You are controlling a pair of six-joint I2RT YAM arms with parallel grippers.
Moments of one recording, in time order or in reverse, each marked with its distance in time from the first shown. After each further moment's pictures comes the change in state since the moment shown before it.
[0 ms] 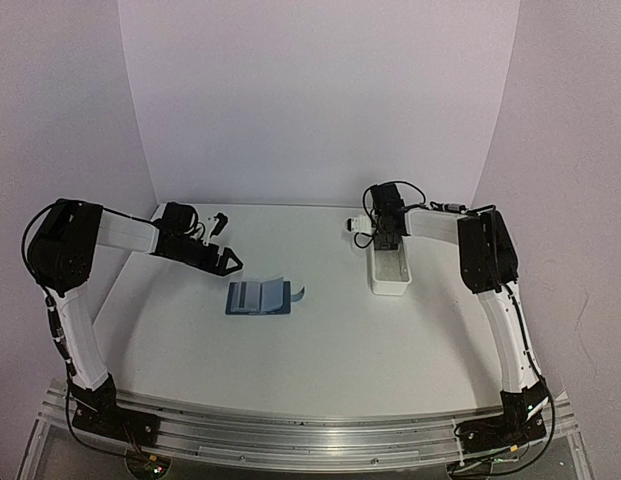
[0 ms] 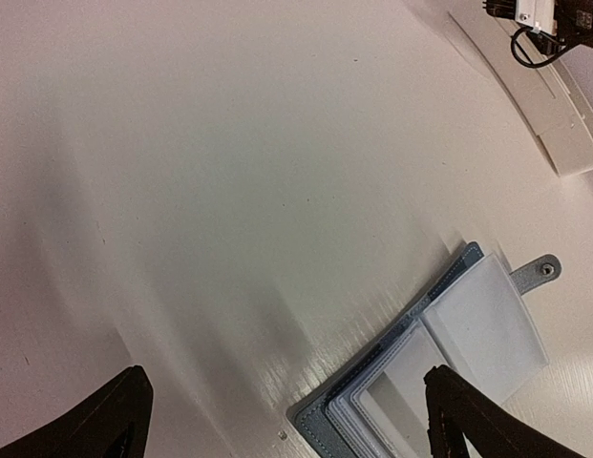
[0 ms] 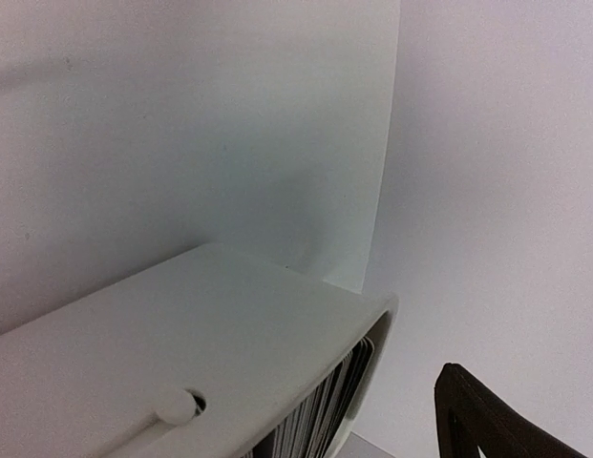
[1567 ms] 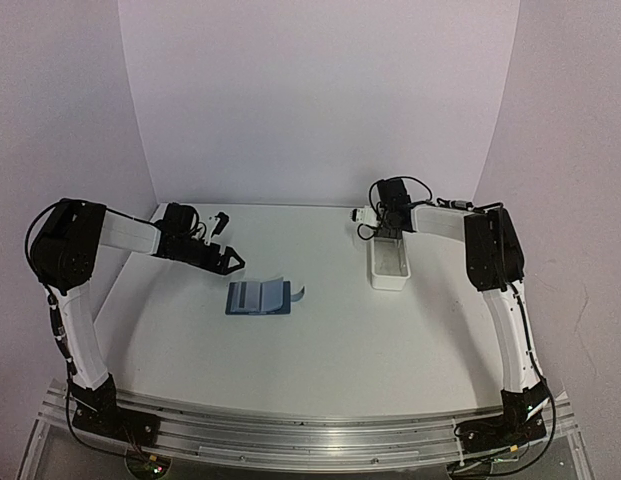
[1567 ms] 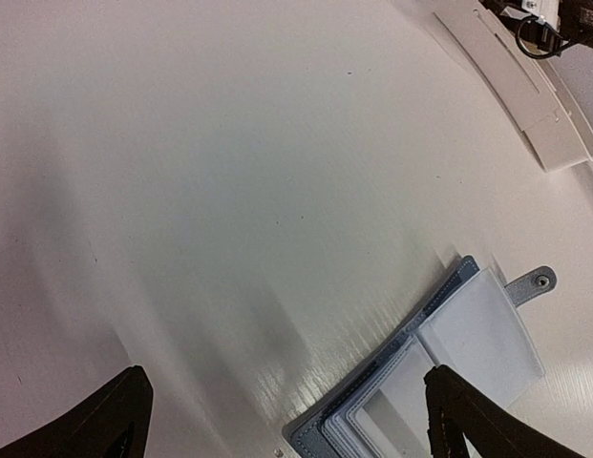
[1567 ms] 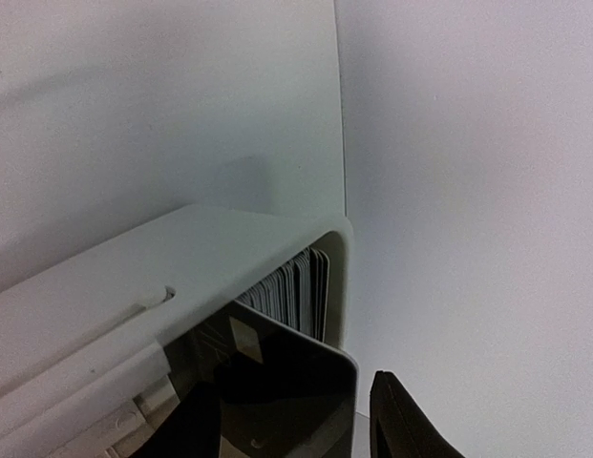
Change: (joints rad) left arm 0.000 0.022 0.002 0.052 0.021 -0.019; right arm -0.025 -0.042 -0.032 0.032 -0.009 0.103
